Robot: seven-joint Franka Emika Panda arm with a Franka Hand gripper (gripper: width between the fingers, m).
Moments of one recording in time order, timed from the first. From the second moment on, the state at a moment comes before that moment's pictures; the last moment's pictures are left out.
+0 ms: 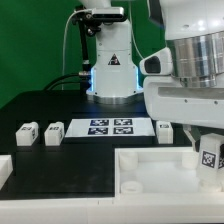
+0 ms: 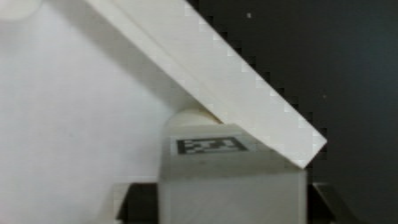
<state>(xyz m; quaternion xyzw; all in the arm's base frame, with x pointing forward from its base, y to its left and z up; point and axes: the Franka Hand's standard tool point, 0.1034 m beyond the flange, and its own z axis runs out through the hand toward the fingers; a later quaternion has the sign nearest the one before) 0.621 0.120 0.077 -0.89 0.44 0.01 0.09</state>
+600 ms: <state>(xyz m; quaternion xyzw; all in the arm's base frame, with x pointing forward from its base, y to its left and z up) 0.627 0.113 0.074 -0.64 0.75 0.08 0.13</state>
